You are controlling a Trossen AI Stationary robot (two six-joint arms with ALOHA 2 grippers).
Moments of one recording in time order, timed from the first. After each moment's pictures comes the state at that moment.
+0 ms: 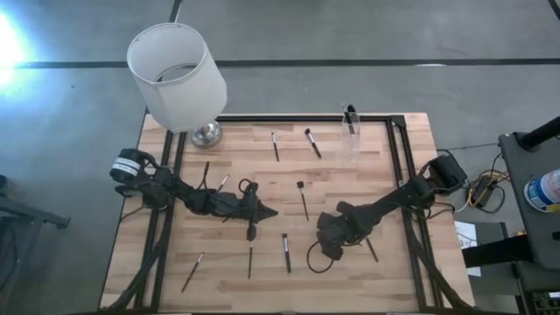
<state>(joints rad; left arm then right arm) -0.22 1.66 0.47 0.97 -0.19 -0.22 0.42 1.76 0.97 -0.61 0.17 0.82</state>
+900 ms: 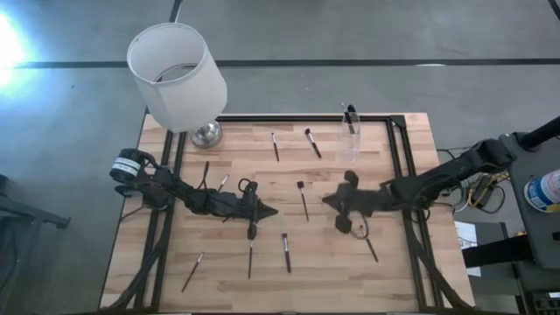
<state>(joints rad) -0.22 1.66 0.47 0.97 -0.21 -0.22 0.30 1.14 0.59 -0.07 0.45 0.40</state>
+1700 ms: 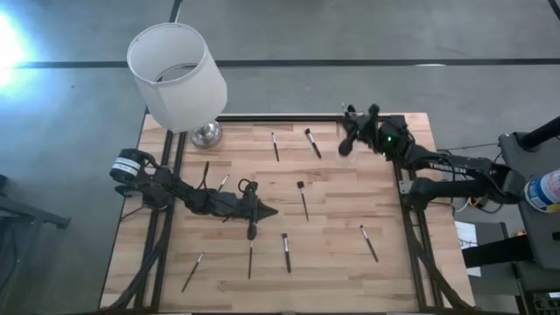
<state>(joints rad) -0.22 1.66 0.47 0.97 -0.21 -0.19 -0.59 1.02 0.47 0.48 0.17 -0.12</state>
